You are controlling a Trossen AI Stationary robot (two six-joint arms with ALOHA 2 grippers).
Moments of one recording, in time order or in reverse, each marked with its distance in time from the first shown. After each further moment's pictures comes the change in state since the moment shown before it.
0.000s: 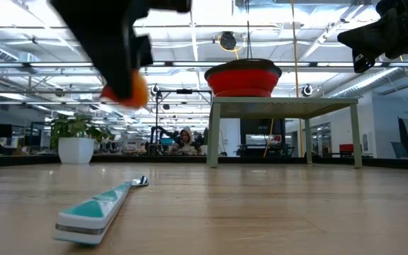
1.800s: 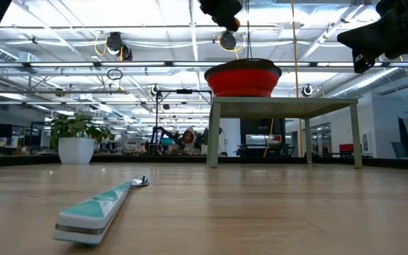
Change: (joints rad) left arm 0.524 -0.002 0.451 0.346 -0.705 1.120; right arm 0.000 0.000 0.000 0.000 0.009 -0.003
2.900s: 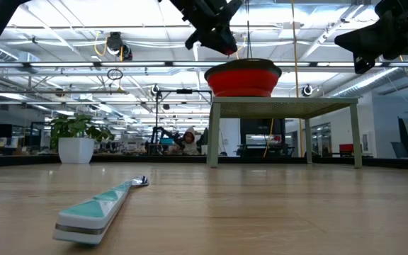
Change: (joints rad) left arm 0.210 0.000 0.000 -0.119 0.511 -0.786; right arm 0.000 0.000 0.000 0.000 0.049 0.000
